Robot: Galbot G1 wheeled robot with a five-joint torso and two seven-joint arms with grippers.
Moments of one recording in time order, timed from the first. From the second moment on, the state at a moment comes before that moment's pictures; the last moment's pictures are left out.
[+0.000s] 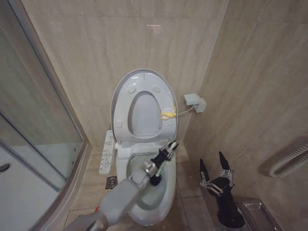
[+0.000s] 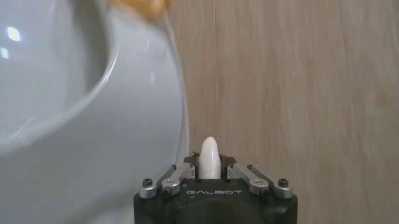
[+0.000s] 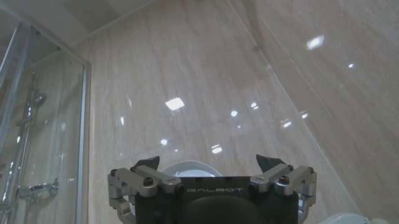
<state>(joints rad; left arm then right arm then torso) 0.53 -1.48 0.37 -0.96 -0.50 -0.68 0.30 -1.75 1.52 0.63 2.15 0.73 0.67 -0.64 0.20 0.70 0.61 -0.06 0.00</state>
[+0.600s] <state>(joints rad) 0.53 -1.48 0.36 -0.99 -0.50 -0.68 0.30 -1.75 1.52 0.63 2.14 0.73 0.67 -0.65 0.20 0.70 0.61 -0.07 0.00</state>
